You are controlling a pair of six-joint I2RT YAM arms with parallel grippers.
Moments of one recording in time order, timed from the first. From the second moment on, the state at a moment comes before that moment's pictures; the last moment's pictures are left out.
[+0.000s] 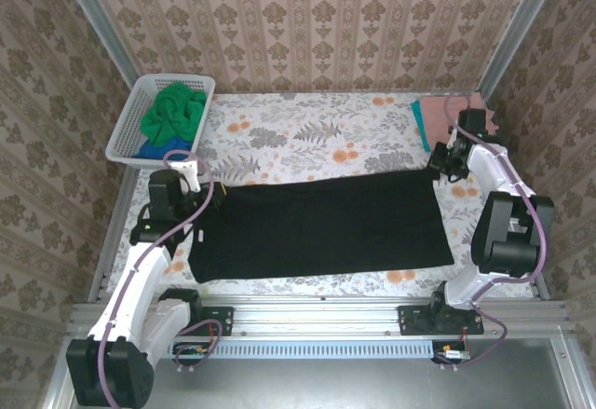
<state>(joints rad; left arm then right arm) -0.12 0.85 0.61 -0.33 0.38 -0.33 -0.21 1.63 1.23 -0.68 -0.13 0.24</state>
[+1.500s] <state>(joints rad) -0.15 0.31 0.29 -0.52 0.30 -0.61 -0.13 1.23 0.84 -0.74 0.09 0.26</state>
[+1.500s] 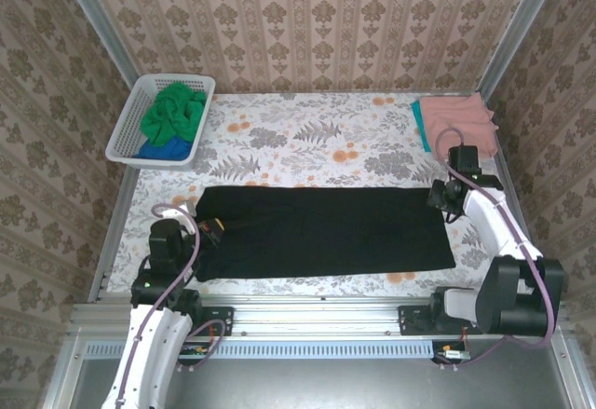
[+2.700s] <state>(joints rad) -0.33 0.34 0.57 -0.71 0.23 -0.58 0.36 1.34 0.89 -0.59 0.02 0.45</state>
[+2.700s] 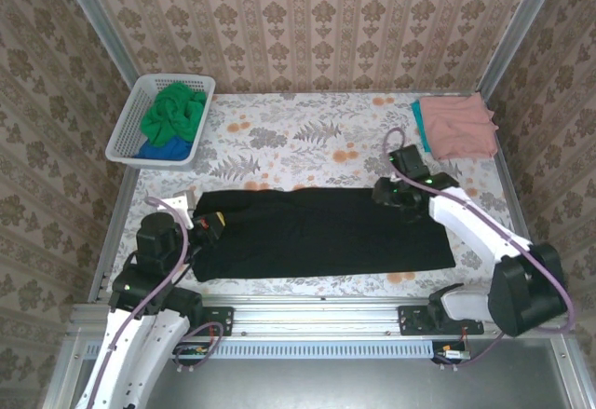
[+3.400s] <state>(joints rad) -0.66 0.50 0.57 -0.89 0.03 -0.65 0.69 1.64 0.94 -0.37 0.08 0.16</state>
